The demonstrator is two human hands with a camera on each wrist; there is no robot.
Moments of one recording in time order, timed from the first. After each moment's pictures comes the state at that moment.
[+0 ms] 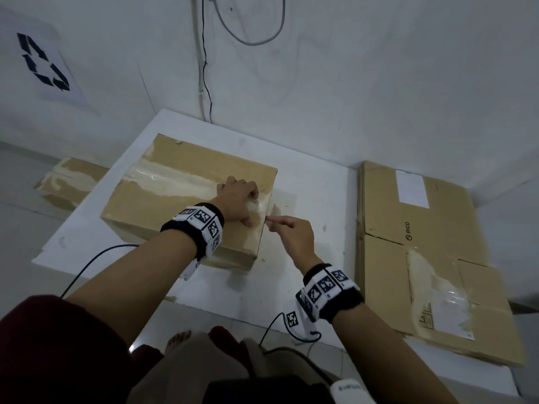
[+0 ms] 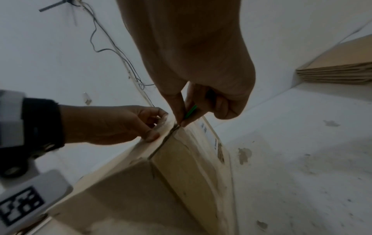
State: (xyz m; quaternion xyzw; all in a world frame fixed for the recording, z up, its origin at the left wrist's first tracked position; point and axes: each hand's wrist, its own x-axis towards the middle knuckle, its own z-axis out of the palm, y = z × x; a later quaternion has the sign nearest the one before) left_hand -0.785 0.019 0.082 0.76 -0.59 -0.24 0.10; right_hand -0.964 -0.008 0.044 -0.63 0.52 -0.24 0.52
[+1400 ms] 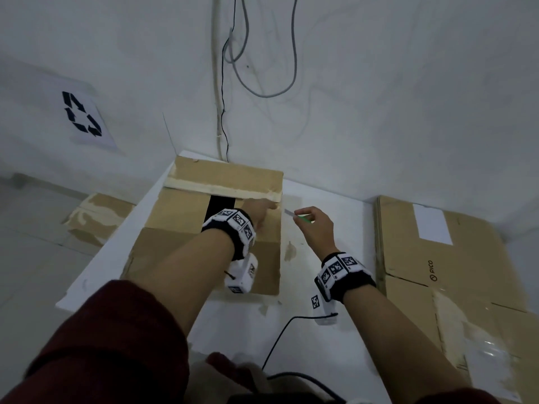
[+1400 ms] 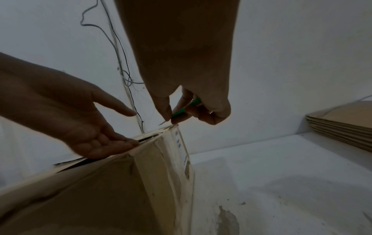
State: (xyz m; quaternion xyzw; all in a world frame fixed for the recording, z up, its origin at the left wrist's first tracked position) left_hand -0.763 -0.048 0.104 0.71 -0.18 -0.53 0.43; right_hand -0.923 -0.107 0.059 -0.70 0.50 -0.30 0.41
